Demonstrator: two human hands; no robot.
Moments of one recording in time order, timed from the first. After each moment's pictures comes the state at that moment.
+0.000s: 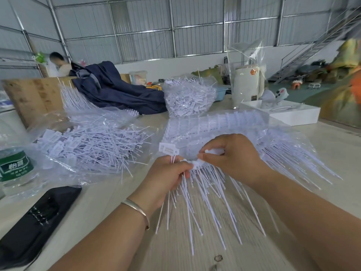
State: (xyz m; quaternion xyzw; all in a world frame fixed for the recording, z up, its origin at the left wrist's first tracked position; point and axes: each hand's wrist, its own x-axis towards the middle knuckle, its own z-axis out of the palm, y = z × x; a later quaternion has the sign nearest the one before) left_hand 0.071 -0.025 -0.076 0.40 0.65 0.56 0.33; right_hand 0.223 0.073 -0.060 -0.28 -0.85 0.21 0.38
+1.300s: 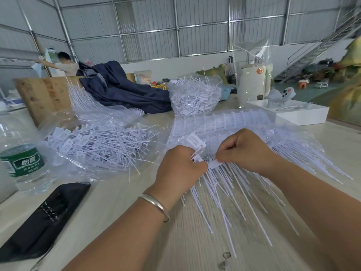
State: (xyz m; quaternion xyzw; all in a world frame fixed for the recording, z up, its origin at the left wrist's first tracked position) left_hand 0.080 -0.020 -0.067 0.57 0.71 0.41 0.01; right_hand 0.231 0.079 -0.045 -0.30 -0.84 0.33 0.31
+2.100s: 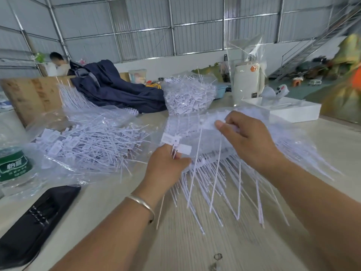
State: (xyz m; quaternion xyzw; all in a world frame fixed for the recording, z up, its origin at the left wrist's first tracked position) left_hand 0.063 -0.008 -0.078 0.48 0.72 0.49 0.07; right_hand 0.239 0.082 -0.042 -0.27 -0.82 0.18 0.48
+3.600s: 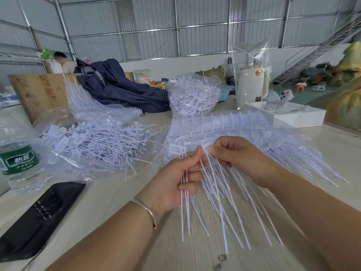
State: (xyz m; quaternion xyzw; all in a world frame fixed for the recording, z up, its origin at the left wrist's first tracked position) left_hand 0.082 -0.026 -0.076 0.34 0.40 0.61 0.59; right_hand 0.230 0.078 -0.058 -0.18 -0.79 0.48 0.33
